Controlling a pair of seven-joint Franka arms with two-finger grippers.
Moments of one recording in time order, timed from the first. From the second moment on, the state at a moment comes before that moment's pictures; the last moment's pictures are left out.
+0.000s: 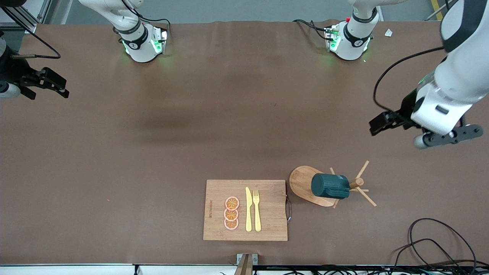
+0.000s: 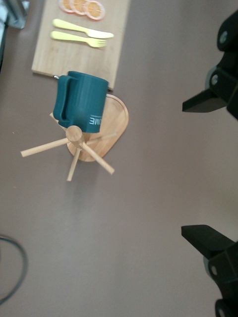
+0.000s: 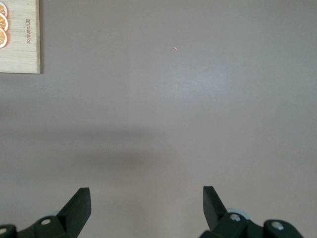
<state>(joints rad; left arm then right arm) 0.08 0.23 -0.36 -1.28 0.07 1.55 -0.36 -0.07 -0.15 0.04 -1.76 0.02 1.65 -0.06</state>
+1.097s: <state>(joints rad) -0.02 -0.12 -0.11 -1.58 0.01 1.45 -0.04 -0.07 -0.15 0.04 -1.76 0.02 1.65 -0.06</state>
